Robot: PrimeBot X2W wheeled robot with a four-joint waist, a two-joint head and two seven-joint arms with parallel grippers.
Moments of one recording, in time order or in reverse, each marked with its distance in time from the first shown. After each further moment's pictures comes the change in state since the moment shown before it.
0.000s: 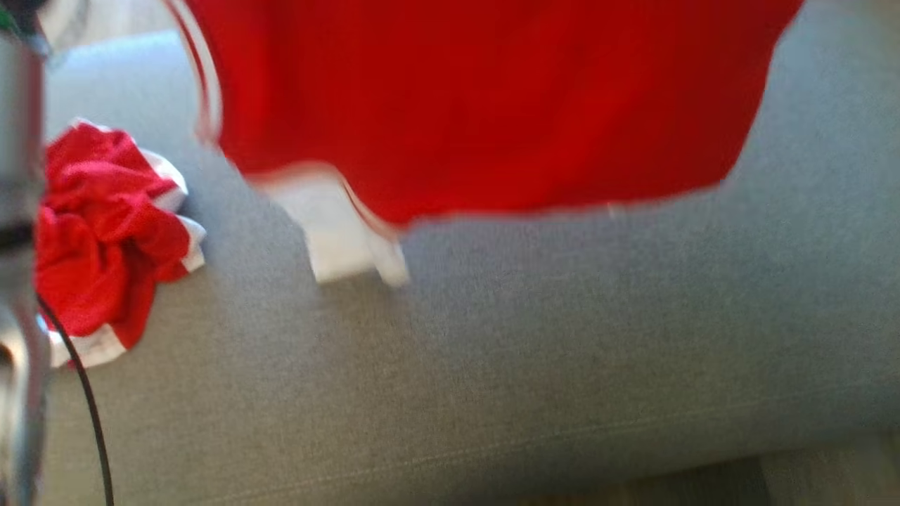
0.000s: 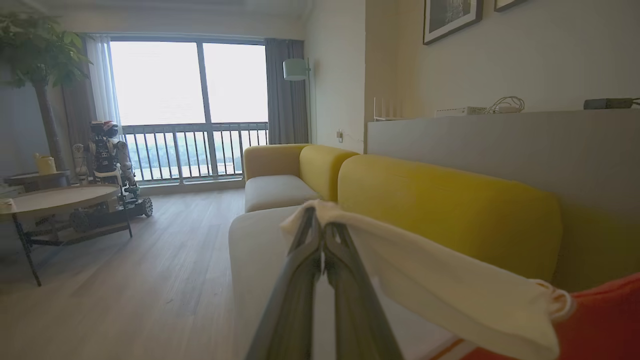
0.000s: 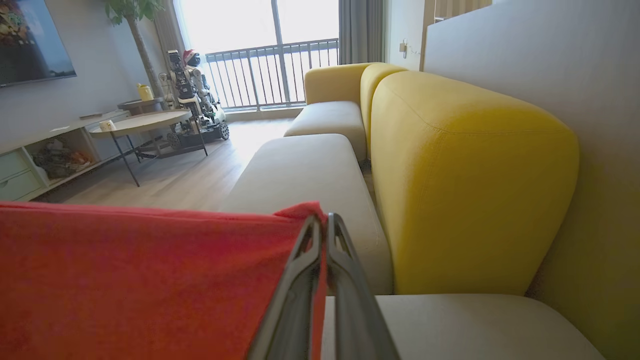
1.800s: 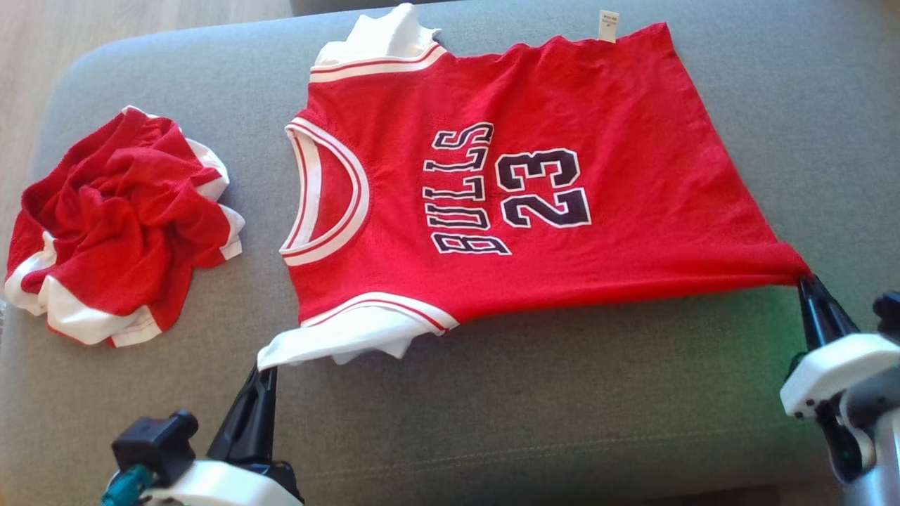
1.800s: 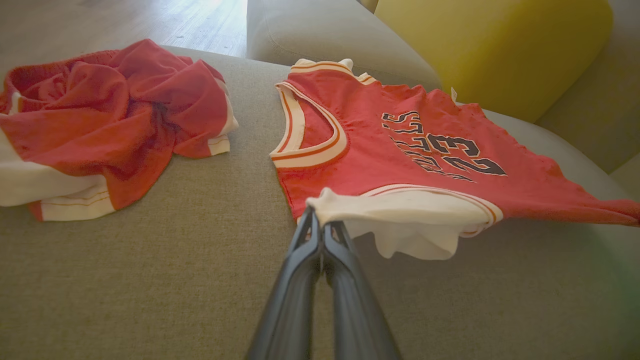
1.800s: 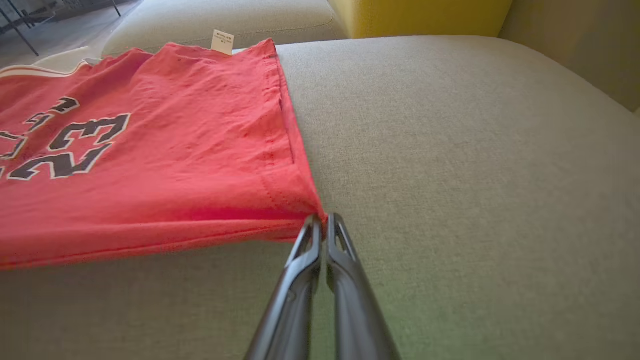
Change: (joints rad) left arm 1.417 -0.059 -0.012 -0.605 -0.012 0.153 -0.262; right arm 0.972 0.126 -0.224 -0.186 -0.247 0.000 -0.378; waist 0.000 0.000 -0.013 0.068
